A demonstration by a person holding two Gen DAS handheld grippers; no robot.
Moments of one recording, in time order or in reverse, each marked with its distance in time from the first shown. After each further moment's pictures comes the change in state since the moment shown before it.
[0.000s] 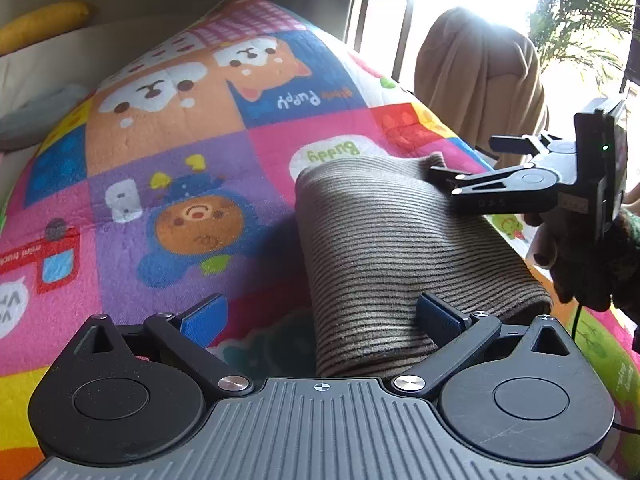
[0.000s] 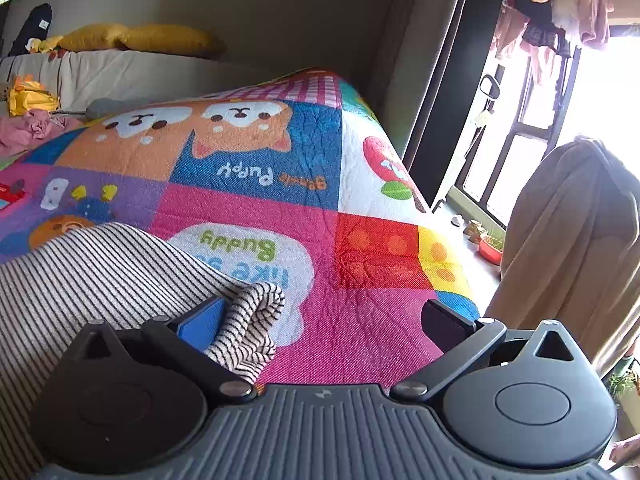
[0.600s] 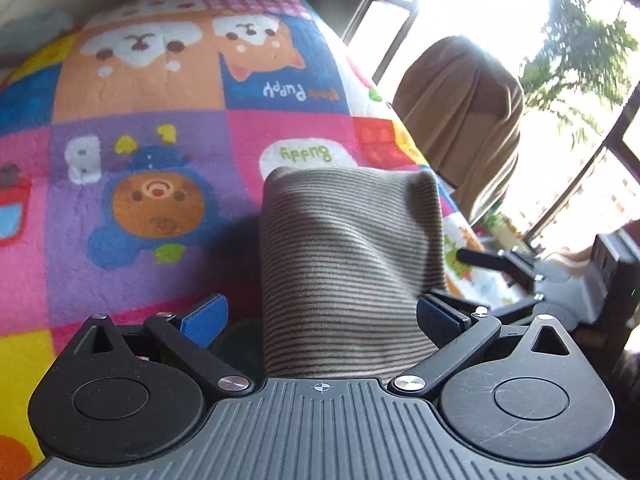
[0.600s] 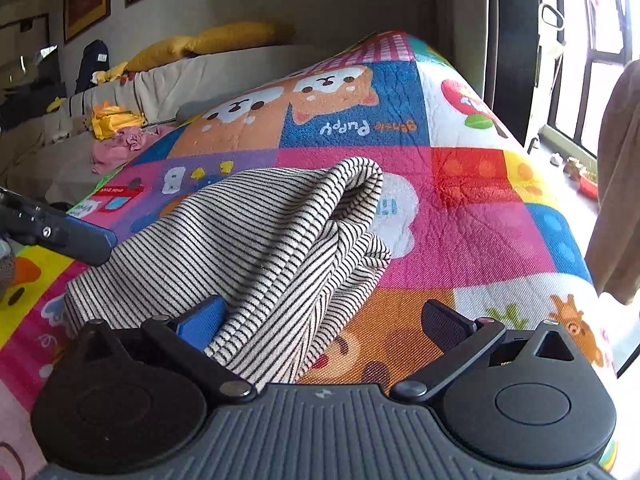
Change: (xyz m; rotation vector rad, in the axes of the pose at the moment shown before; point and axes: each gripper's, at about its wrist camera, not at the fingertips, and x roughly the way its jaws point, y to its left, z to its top) left arm 0.014 0.029 0.020 -0.271 0.056 -0.240; right arm -0.037 -0.006 -0.034 0.182 0.131 0.369
